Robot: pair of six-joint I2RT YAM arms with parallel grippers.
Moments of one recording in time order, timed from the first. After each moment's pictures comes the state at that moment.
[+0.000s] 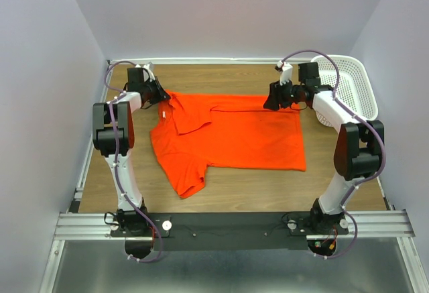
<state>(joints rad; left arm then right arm) 0.06 2.15 1.44 -0.01 0.49 -0.36 0.12 1.78 1.33 -0.36 -0.59 -0.20</state>
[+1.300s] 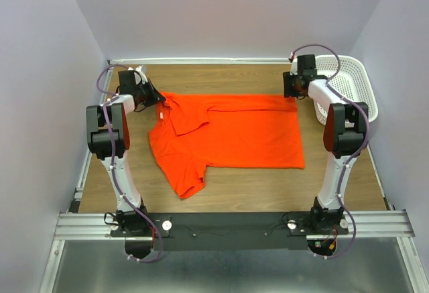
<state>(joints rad) 0.13 2.10 1.38 0.01 0.57 -0.37 0.07 2.09 1.60 -0.36 -0.01 -0.06</state>
